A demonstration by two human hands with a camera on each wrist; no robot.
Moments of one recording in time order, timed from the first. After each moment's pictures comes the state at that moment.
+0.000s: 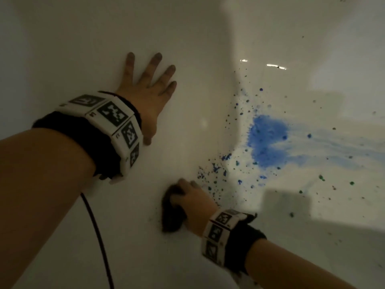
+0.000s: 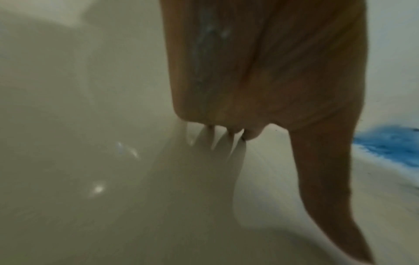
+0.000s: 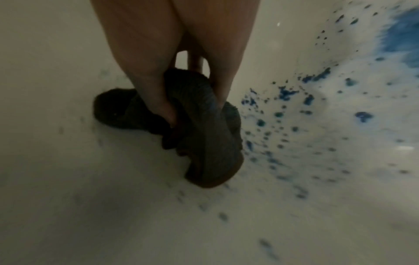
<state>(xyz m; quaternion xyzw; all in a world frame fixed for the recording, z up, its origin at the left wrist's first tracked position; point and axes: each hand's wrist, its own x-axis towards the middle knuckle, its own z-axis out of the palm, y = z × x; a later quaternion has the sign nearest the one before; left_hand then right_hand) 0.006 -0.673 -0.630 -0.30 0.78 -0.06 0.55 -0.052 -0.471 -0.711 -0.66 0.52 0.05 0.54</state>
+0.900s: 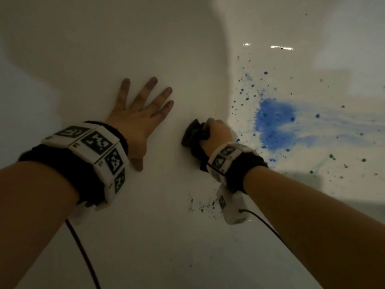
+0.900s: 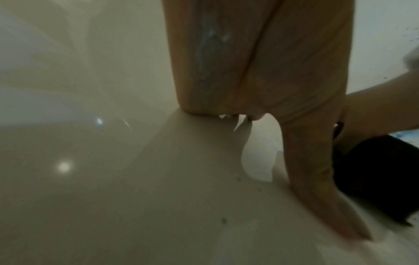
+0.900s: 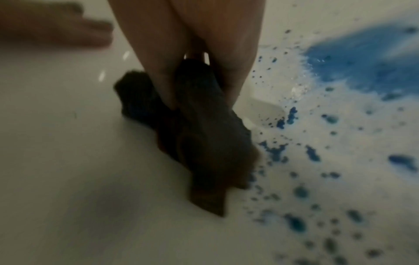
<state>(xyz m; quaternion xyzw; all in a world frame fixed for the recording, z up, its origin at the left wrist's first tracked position) 0.050 -0.636 -0.615 -0.26 0.77 0.00 0.58 -0.080 -0.544 -0.730 -0.45 0.76 -0.07 0.45</state>
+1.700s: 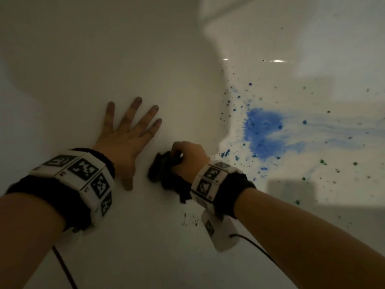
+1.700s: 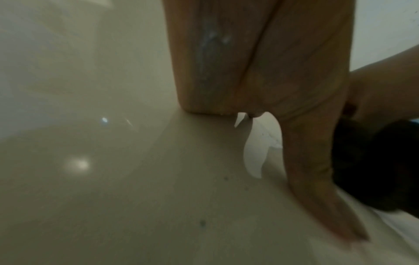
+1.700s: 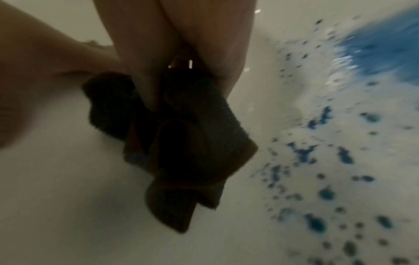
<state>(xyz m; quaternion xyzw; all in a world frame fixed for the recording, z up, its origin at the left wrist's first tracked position) 0.041 -0.634 -0.611 -0.28 0.75 0.01 0.60 -0.067 -0.542 -0.691 -0.47 0.66 -0.16 0.56</state>
